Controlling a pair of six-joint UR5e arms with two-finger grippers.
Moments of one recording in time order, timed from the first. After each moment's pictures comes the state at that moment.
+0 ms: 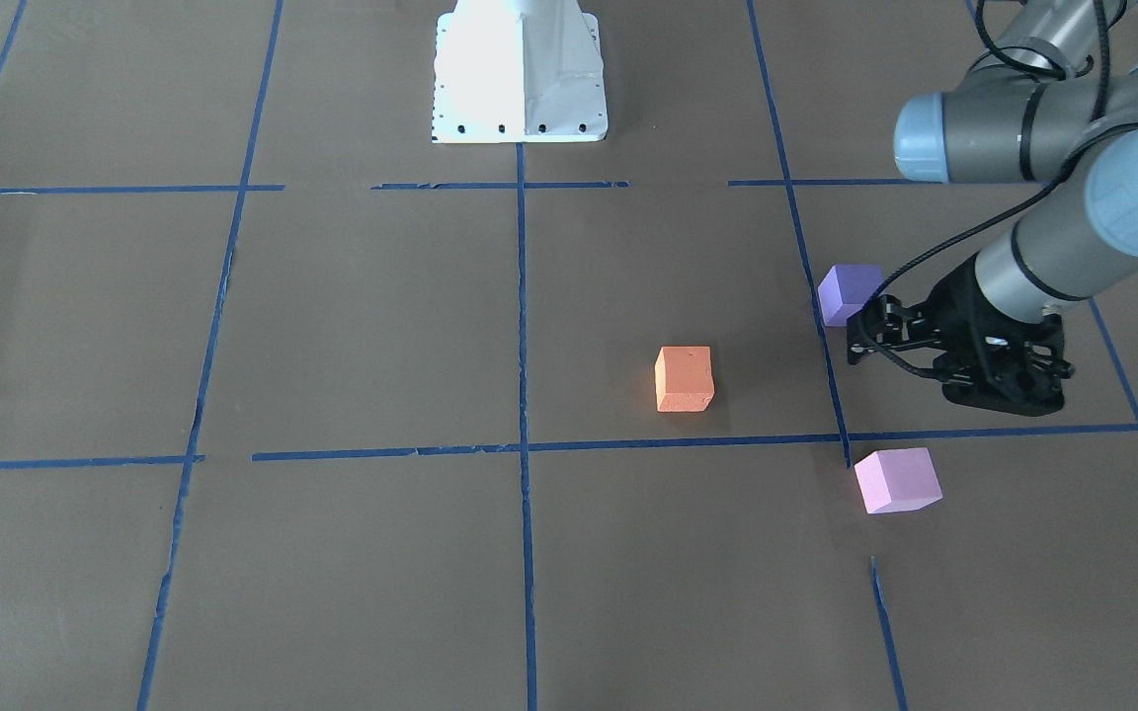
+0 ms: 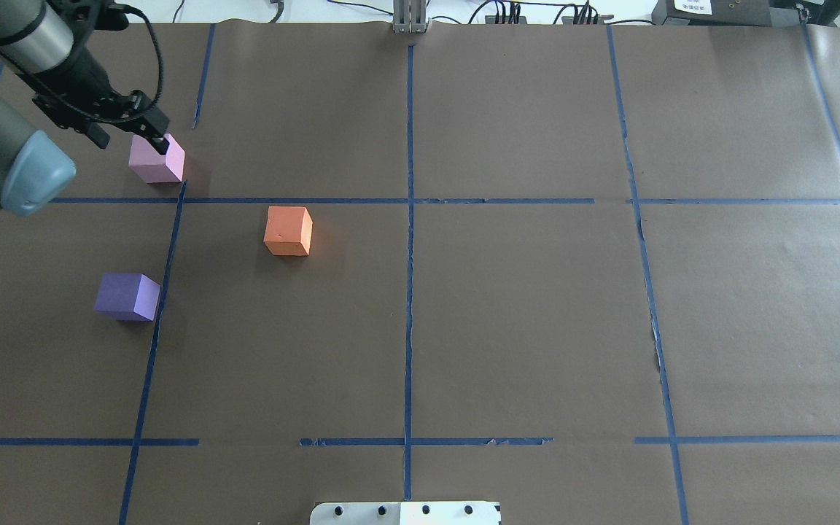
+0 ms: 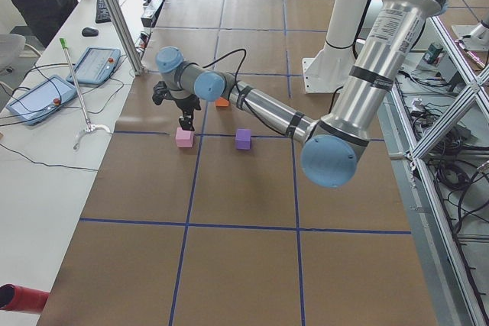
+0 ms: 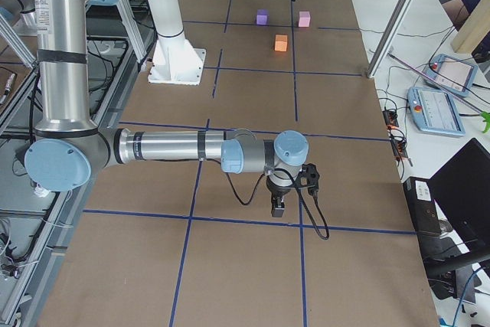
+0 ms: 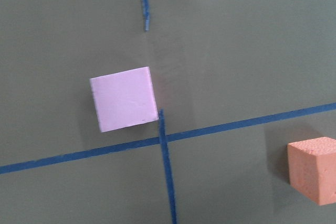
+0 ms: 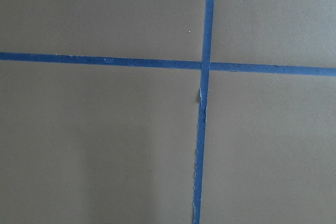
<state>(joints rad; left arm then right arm) -1.02 -2.10 -1.65 -1.50 -2.30 -0.58 1.48 -1.59 1.63 -1.57 2.36 0.05</state>
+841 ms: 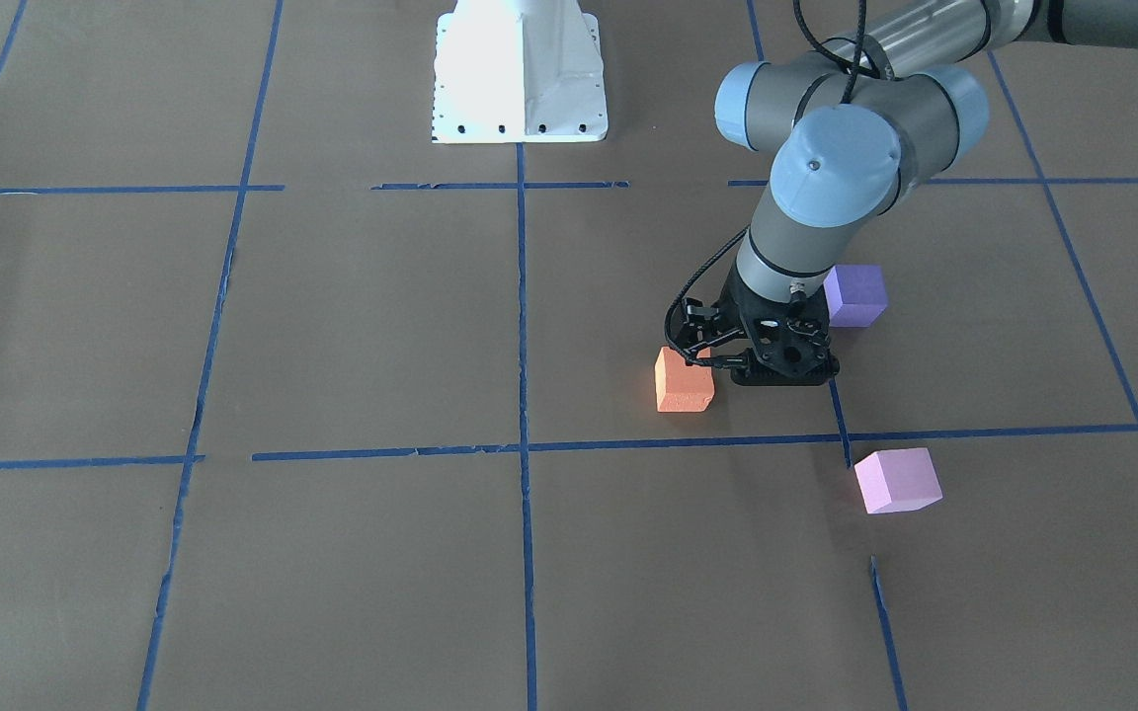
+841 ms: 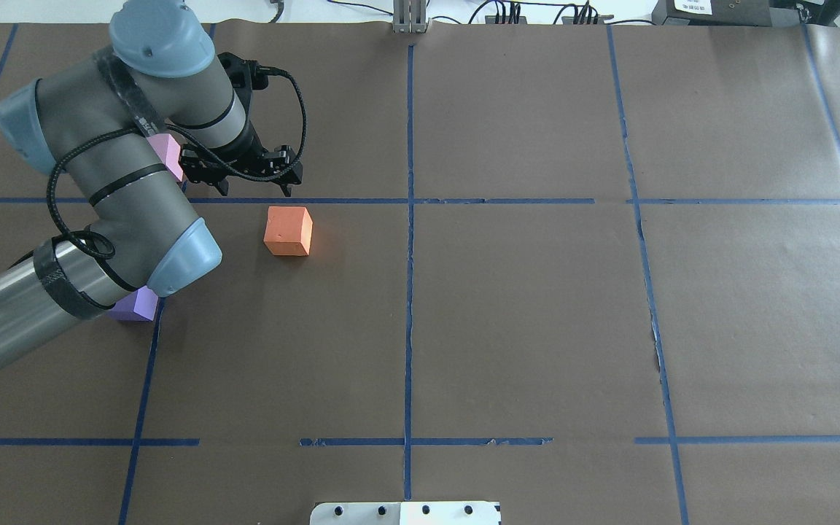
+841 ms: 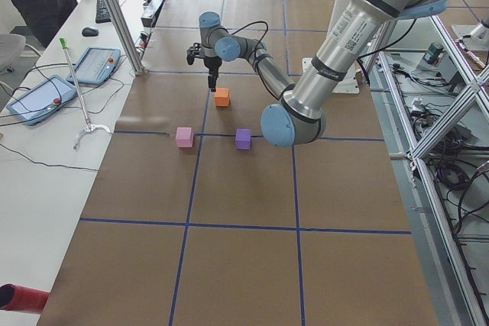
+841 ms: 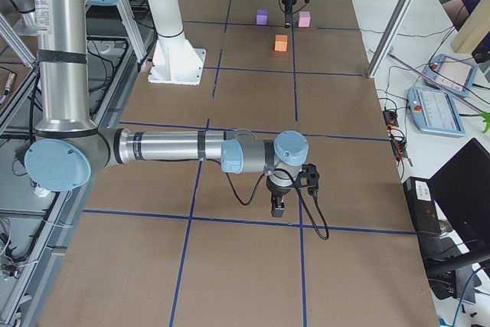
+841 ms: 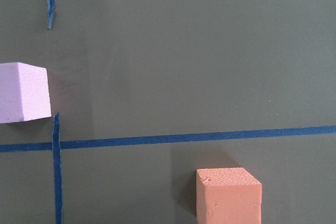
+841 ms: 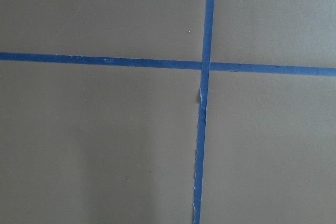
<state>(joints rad) -0.79 -2.23 -1.61 -1.54 -2.06 -0.96 1.48 -1.59 1.63 -1.57 2.36 0.05</state>
